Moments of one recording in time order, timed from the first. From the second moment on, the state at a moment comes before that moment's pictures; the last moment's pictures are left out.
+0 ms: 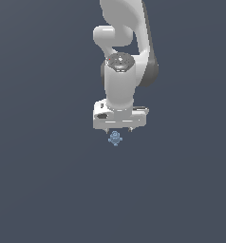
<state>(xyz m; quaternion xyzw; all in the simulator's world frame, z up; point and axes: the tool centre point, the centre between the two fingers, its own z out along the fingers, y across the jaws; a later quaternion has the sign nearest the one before) 0.011 0.025 0.179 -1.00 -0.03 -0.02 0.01</state>
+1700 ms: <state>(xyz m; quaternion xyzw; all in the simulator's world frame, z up) -0.038 0.014 0.098 -0.96 0.30 0.00 0.00</state>
